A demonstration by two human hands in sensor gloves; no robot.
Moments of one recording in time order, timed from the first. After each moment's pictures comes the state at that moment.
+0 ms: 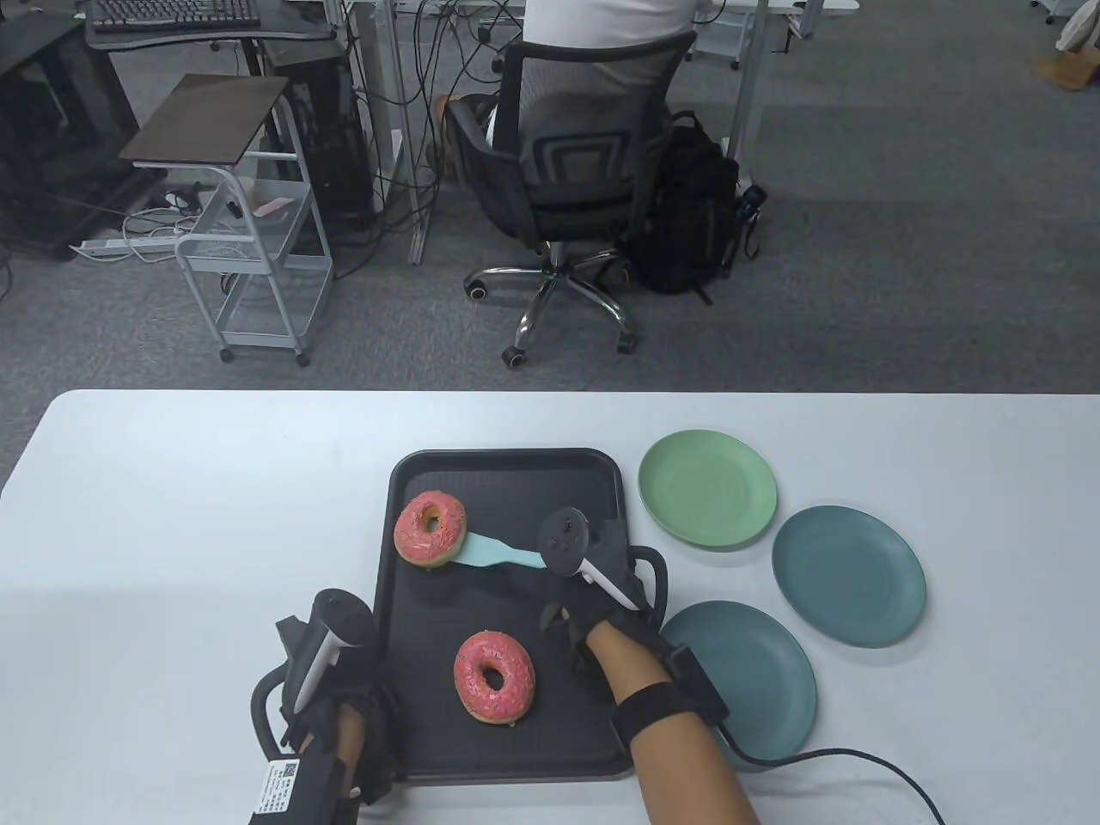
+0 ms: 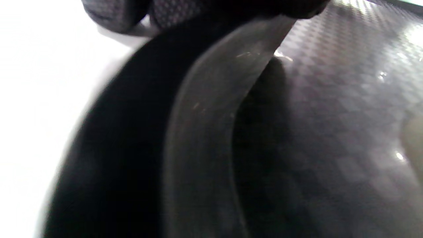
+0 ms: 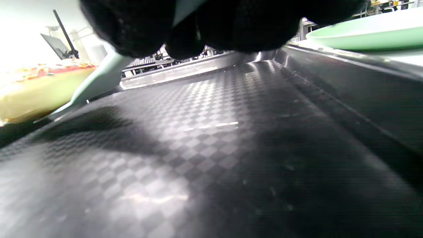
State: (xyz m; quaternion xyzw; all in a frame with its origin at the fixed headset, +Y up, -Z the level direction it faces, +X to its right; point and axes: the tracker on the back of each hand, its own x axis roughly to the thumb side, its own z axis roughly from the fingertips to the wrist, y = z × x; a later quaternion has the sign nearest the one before) left_hand -0.243 -0.767 -0.320 -0.22 0.22 0.18 0.93; right_hand 0.039 -0.731 -0.417 0.04 0.04 0.99 0.15
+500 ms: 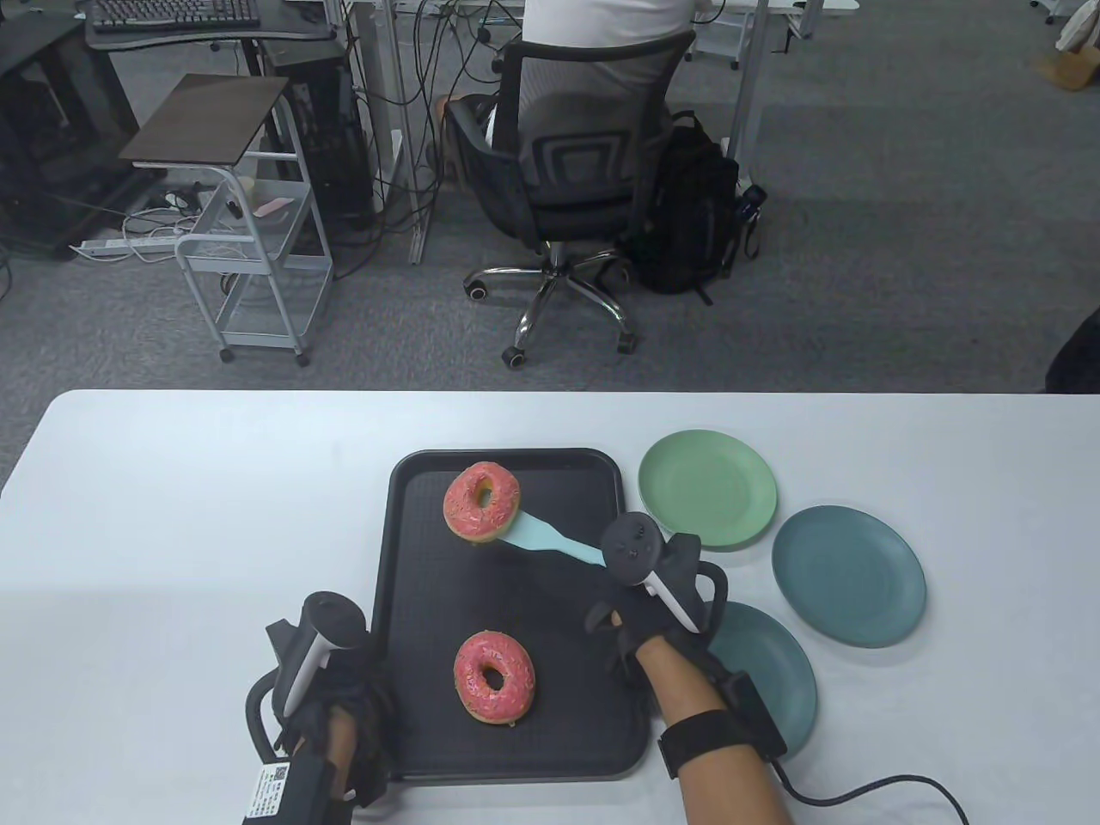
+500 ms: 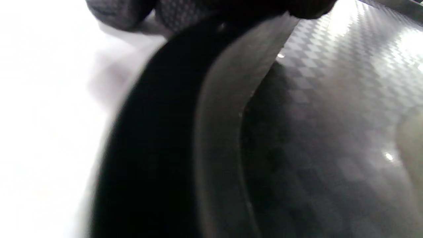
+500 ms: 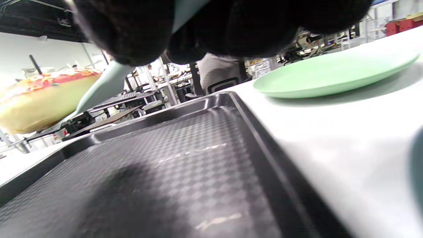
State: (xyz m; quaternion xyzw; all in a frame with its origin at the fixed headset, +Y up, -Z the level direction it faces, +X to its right) left_hand -0.250 -0.769 -0.317 -0.23 0.21 0.20 0.93; right_hand 0.099 -0.699 -0.388 -0.02 -0.01 0.98 0.18
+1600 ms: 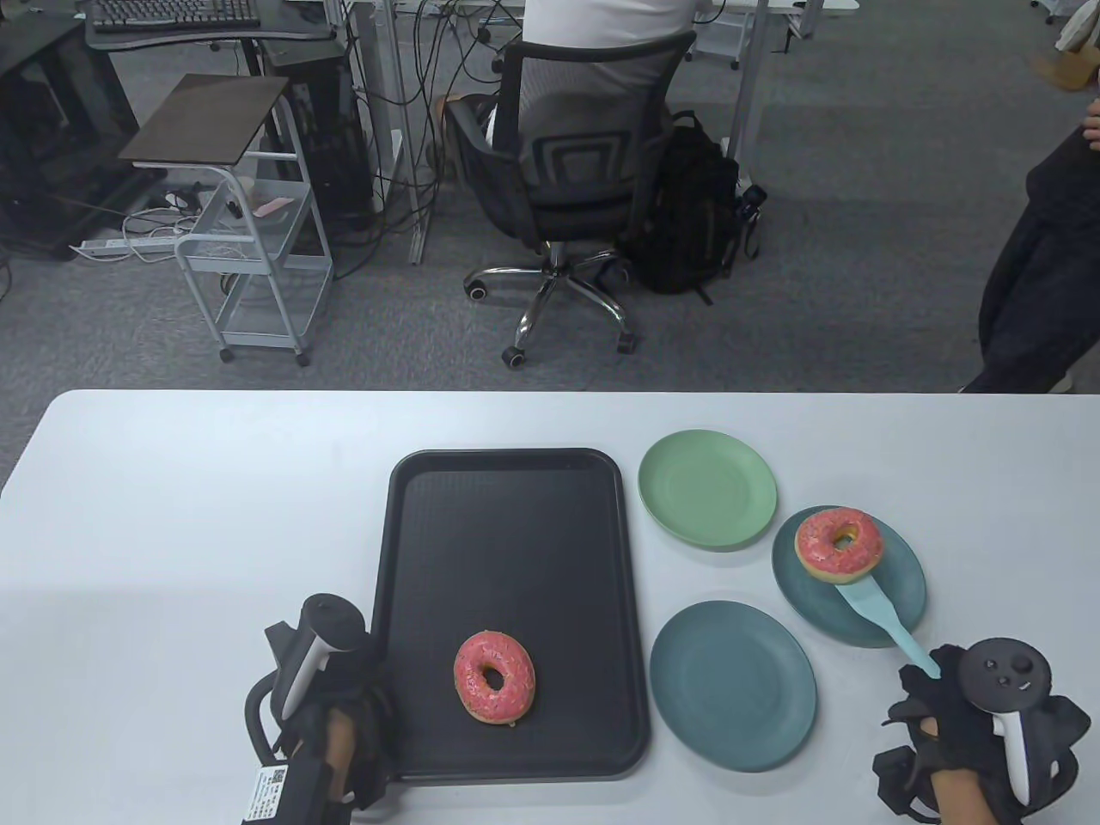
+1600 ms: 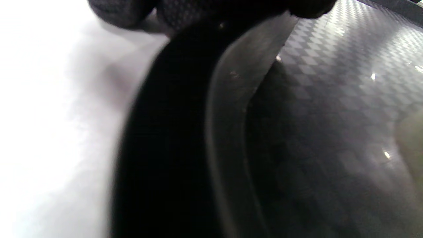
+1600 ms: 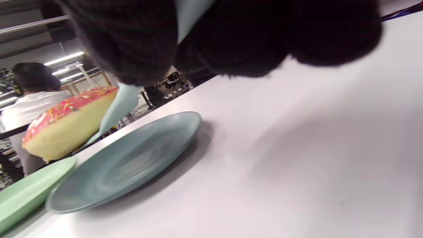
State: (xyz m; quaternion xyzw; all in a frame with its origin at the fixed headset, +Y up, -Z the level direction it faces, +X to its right) left_hand -0.251 -0.770 -0.316 -0.23 0.21 0.20 0.93; right_hand 0.381 -0.707 -0.256 -0.35 -0.07 0.91 0.21
